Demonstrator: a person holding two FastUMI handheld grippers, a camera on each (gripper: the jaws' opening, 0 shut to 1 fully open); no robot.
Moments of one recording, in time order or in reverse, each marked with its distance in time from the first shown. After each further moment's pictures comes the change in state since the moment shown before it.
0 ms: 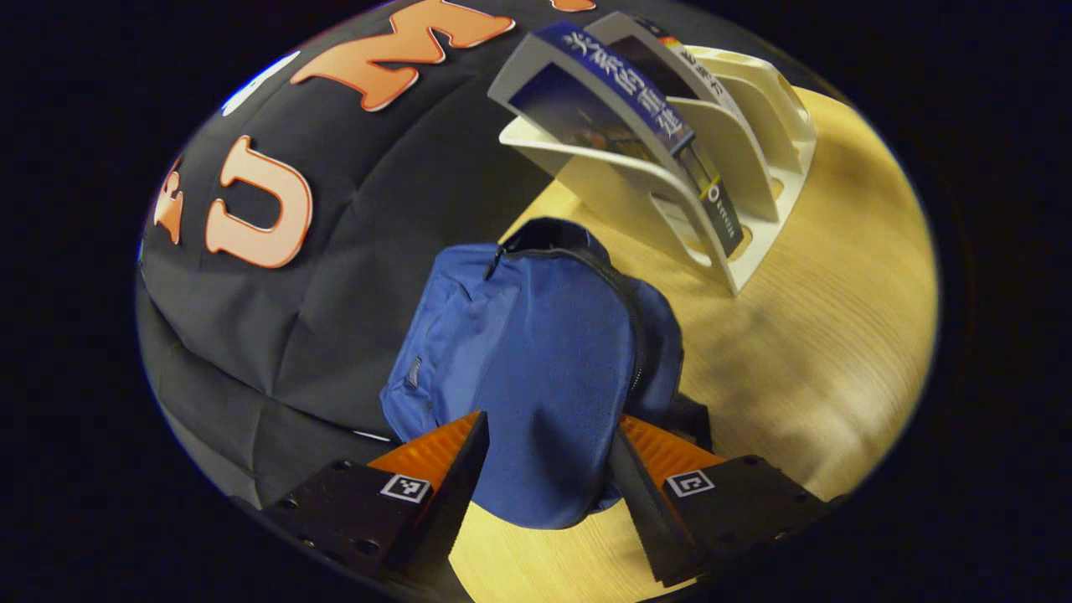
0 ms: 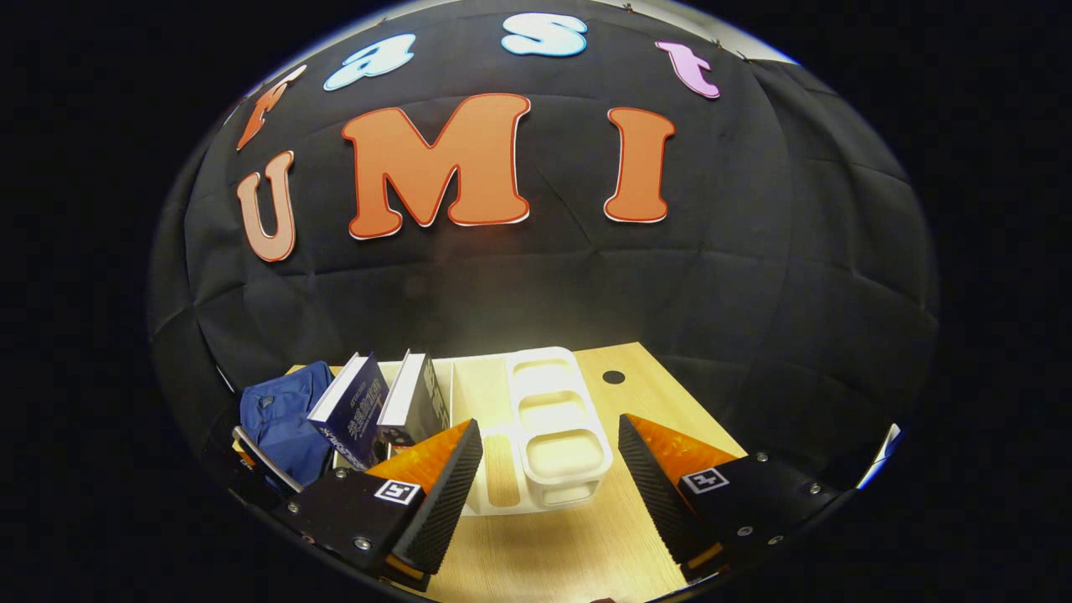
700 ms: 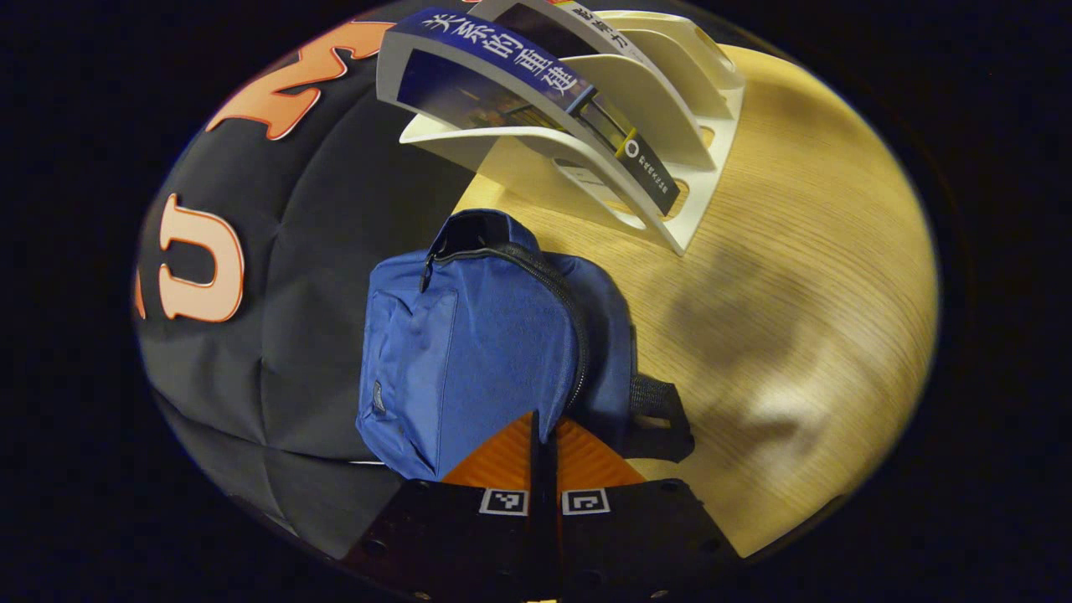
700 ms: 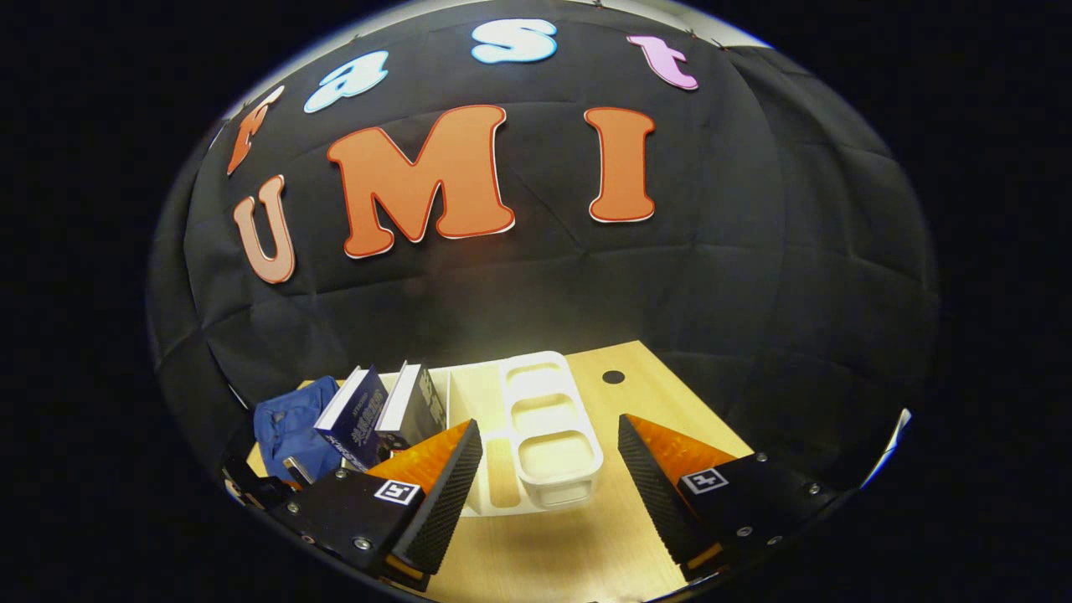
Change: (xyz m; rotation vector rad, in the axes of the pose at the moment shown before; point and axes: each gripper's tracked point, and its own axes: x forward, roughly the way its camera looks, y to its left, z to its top) left arm 0.006 -0.023 0.001 0.224 0.050 -0.144; right arm -0.007 -0.023 0.004 0.089 -0.008 0.036
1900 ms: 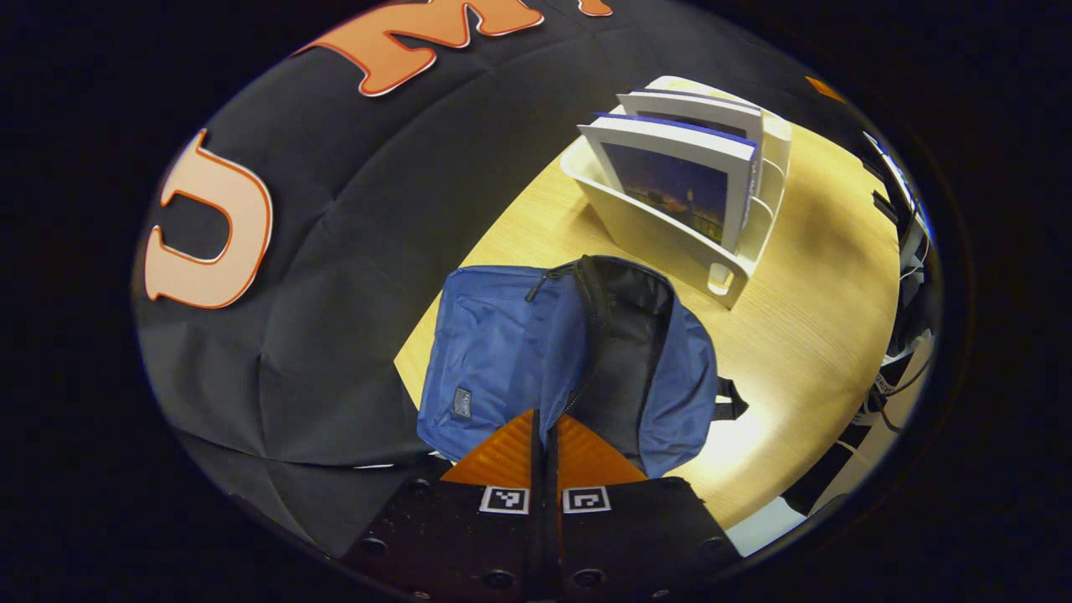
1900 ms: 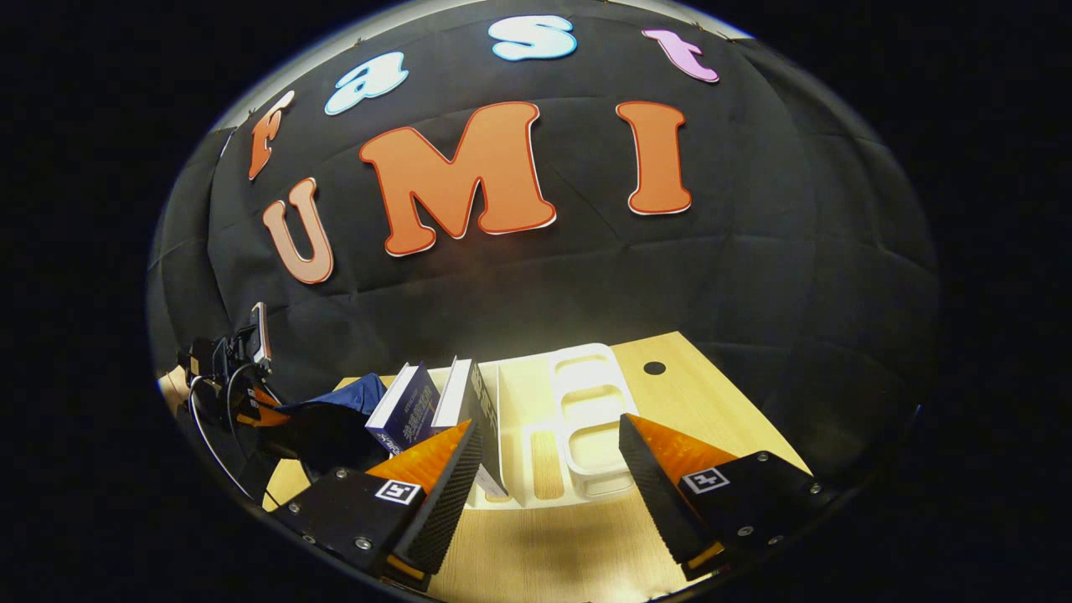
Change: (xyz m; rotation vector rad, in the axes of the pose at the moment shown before) left arm -0.054 0.185 0.017 -0.112 -0.041 -0.211; right arm -0.016 0.045 0.003 -0.006 0.014 0.092
